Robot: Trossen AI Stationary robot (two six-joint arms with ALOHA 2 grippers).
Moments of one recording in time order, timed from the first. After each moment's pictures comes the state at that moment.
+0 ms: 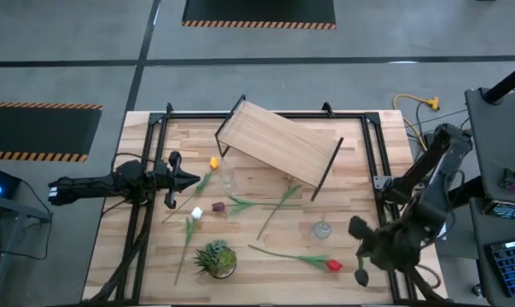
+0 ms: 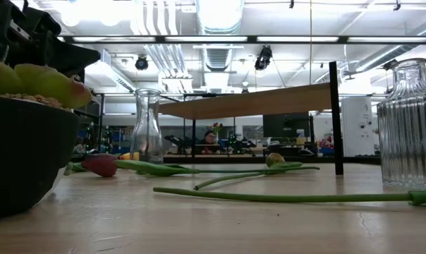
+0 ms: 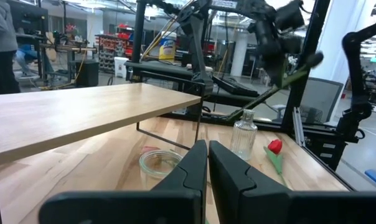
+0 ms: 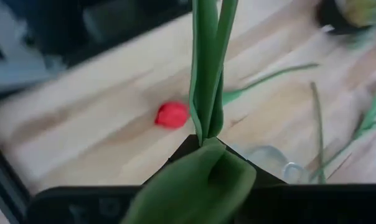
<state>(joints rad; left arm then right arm) 0.06 0.05 0.01 0.07 0.02 -0.13 0.99 1.15 1.07 -0.92 0.21 -0.05</state>
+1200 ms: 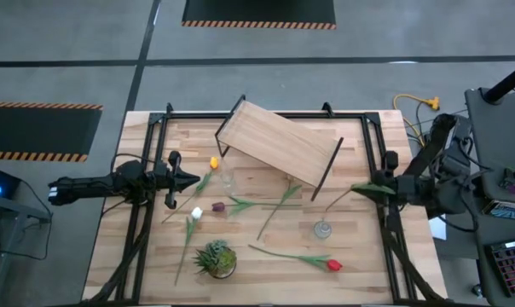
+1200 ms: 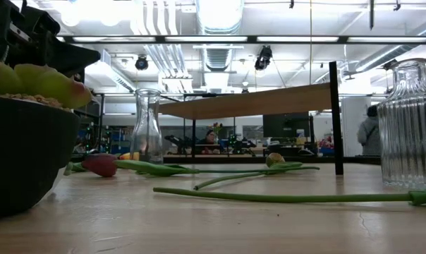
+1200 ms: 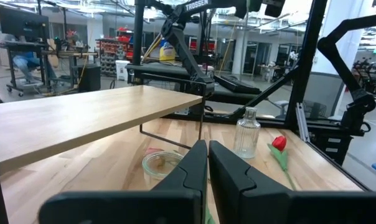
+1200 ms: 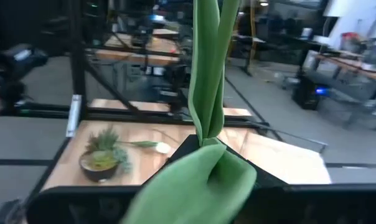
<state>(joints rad) 0.06 0.05 0.01 0.07 0.02 -0.09 0.99 0.84 1.07 -0.53 1.10 0.18</state>
